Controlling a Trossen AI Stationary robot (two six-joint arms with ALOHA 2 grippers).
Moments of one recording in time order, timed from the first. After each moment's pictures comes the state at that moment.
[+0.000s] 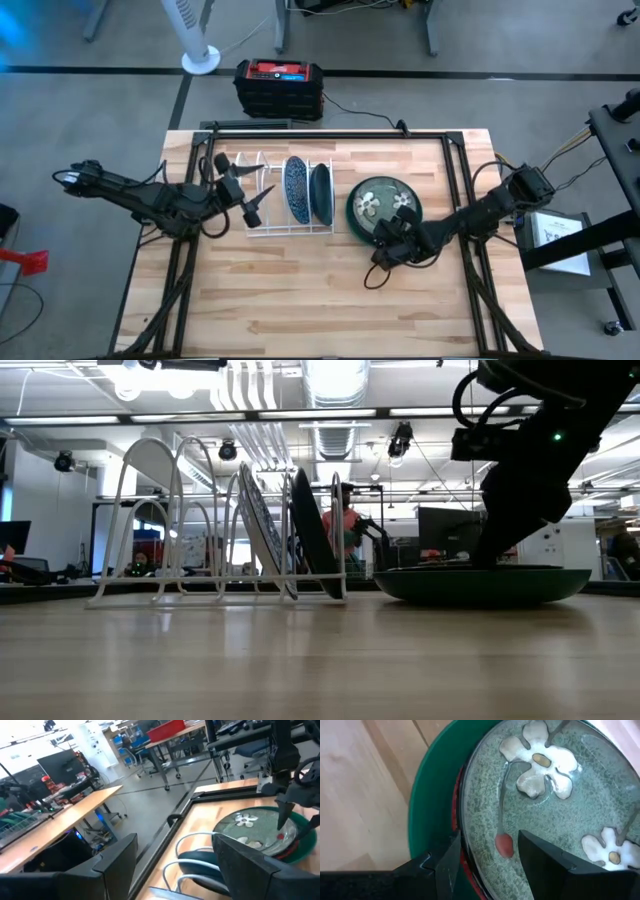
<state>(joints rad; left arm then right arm) -0.29 0.88 0.78 -0.06 -0.88 0.25 0.39 1.56 0.81 -0.60 0.59 0.77</state>
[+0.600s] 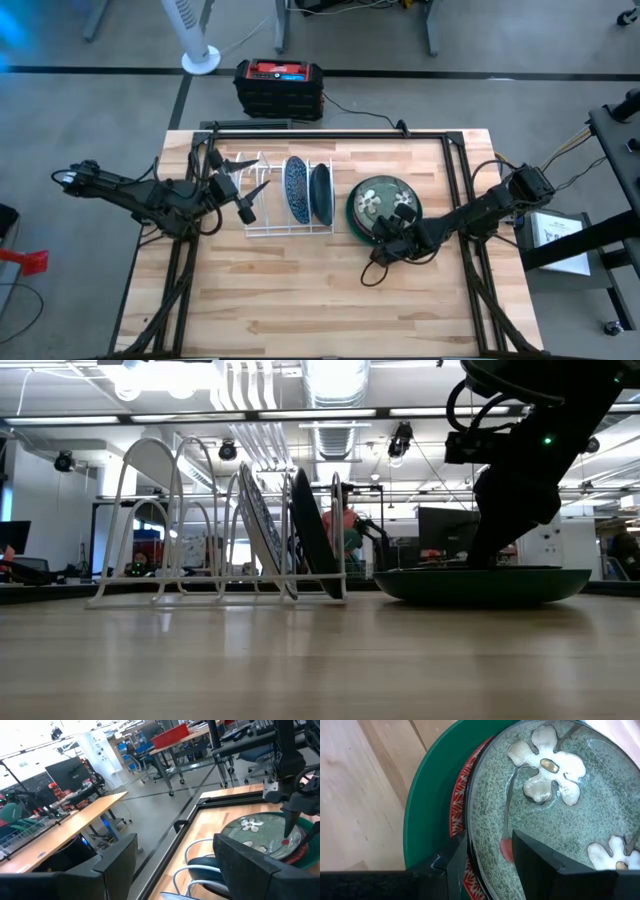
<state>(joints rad) -0.29 0.83 0.79 -0.07 -0.88 0.30 0.36 1.56 0.81 -0.57 0.57 0.73</state>
